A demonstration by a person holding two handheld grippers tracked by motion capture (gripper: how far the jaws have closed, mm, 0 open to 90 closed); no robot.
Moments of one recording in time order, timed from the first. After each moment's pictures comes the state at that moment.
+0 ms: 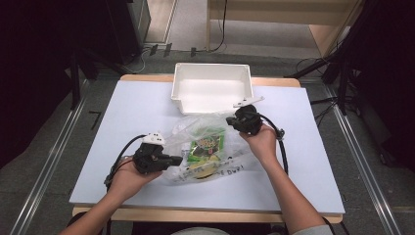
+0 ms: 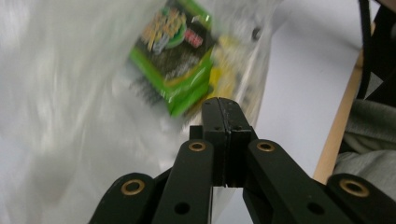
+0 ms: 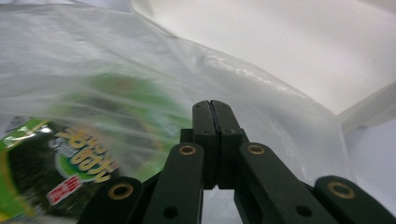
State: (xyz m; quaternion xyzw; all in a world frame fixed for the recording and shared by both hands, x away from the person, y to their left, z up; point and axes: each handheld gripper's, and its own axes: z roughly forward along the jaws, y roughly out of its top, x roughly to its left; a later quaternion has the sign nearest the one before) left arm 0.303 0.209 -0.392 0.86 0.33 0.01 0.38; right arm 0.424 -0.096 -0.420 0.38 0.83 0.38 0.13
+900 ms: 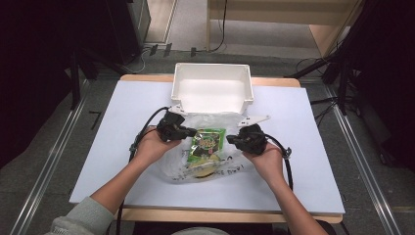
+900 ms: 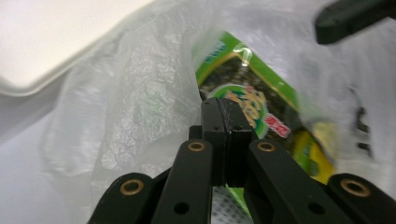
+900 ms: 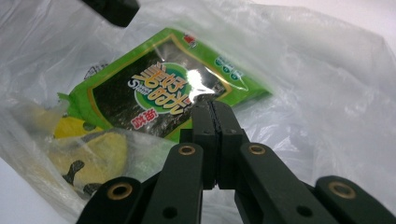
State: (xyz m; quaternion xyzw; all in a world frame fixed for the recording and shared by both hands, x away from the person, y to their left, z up) left arm 0.403 0.174 -0.413 0.87 0.35 0.05 0.35; right arm 0.366 -0.104 -0.426 0.36 0.84 0.40 0.09
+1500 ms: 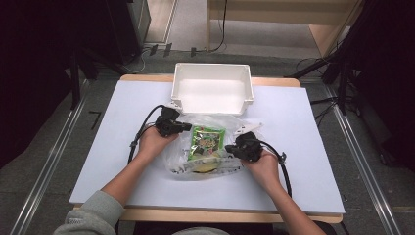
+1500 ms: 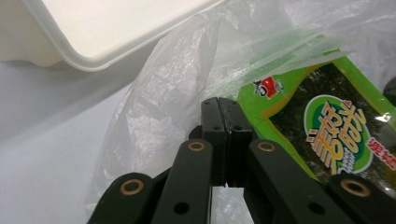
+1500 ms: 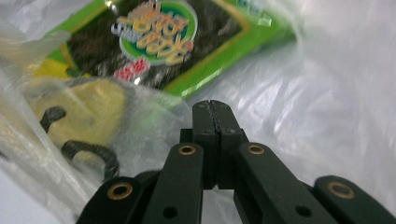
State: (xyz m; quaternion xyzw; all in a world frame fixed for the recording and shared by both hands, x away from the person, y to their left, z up) left arm 0.438 0.191 -0.451 0.84 0.40 0.05 0.36; right arm 0.365 -0.100 -0.467 0.37 0.85 0.36 0.06
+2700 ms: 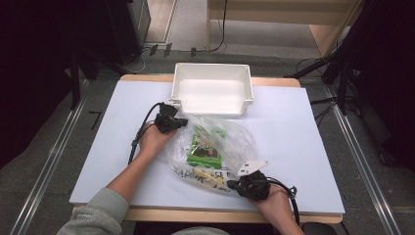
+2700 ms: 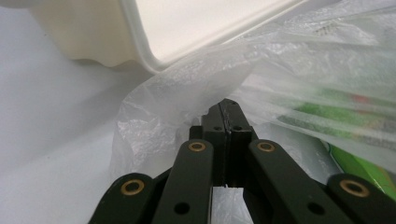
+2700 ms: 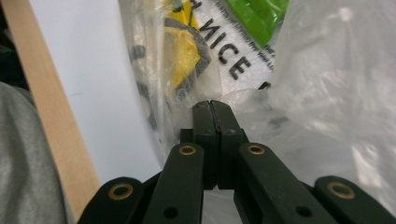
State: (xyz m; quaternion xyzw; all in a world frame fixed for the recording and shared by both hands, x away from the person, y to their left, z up) left arm 0.455 0.197 -0.462 0.82 0.44 0.10 0.35; right arm 0.262 -0.111 -0.473 0.30 0.88 0.37 0.03
